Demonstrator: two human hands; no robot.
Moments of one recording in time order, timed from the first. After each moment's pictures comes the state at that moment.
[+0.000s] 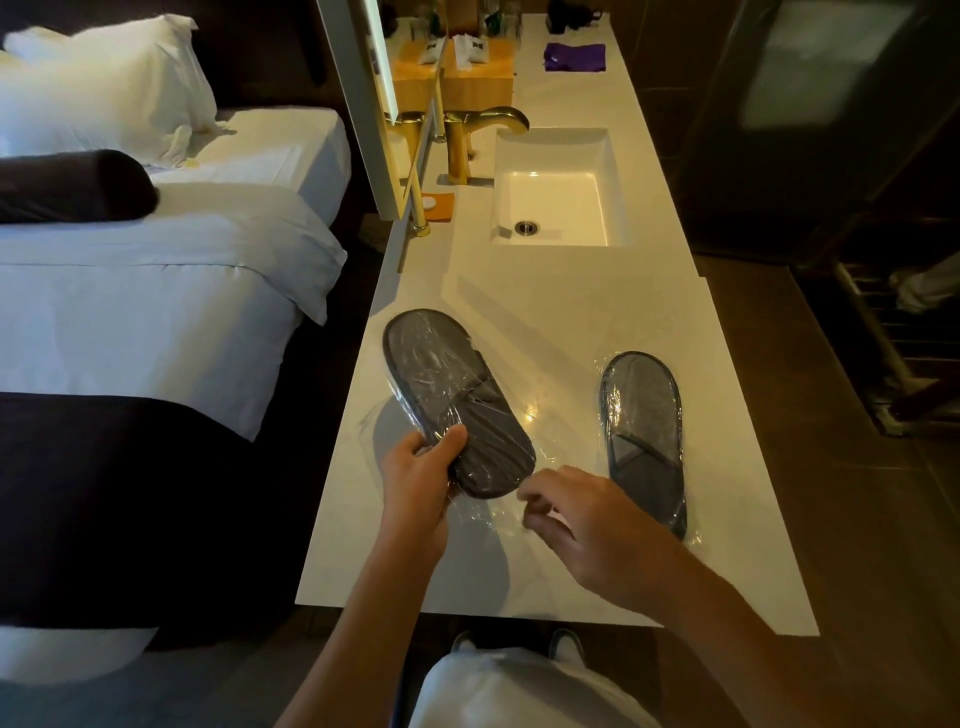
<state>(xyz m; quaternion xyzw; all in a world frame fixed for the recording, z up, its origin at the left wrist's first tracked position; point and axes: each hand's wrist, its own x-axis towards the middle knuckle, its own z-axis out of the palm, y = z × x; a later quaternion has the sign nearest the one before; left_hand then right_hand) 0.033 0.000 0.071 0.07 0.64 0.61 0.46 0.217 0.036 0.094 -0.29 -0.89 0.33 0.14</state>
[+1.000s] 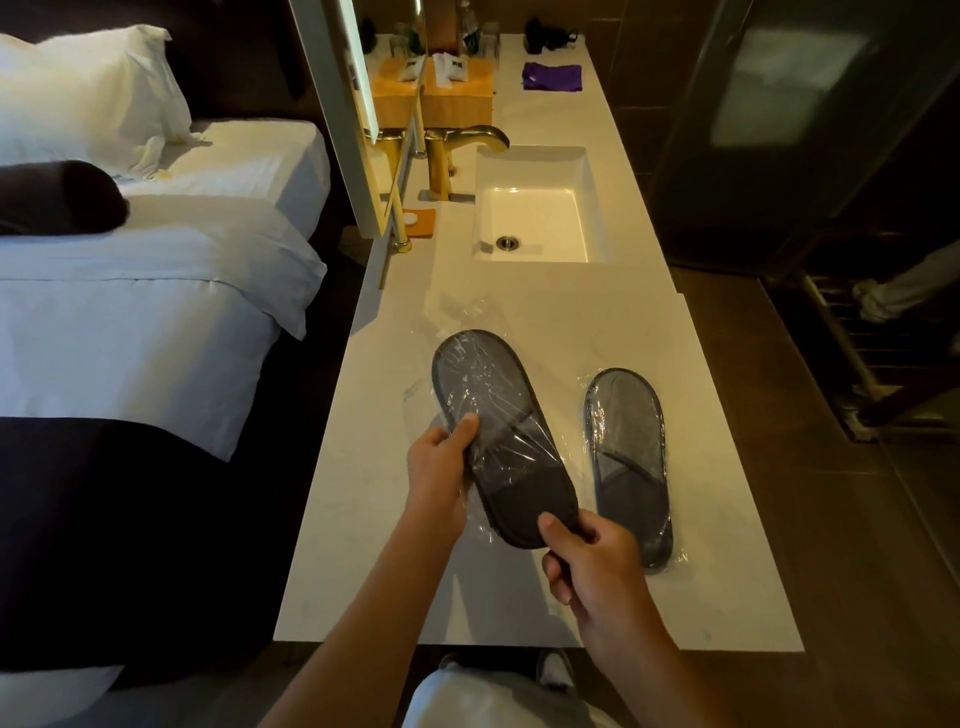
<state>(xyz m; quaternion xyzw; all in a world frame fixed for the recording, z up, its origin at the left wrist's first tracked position) 0.039 0.054 0.045 0.02 0.61 0.61 0.51 0.202 0.012 0.078 -0.60 -0.35 0.66 0.27</state>
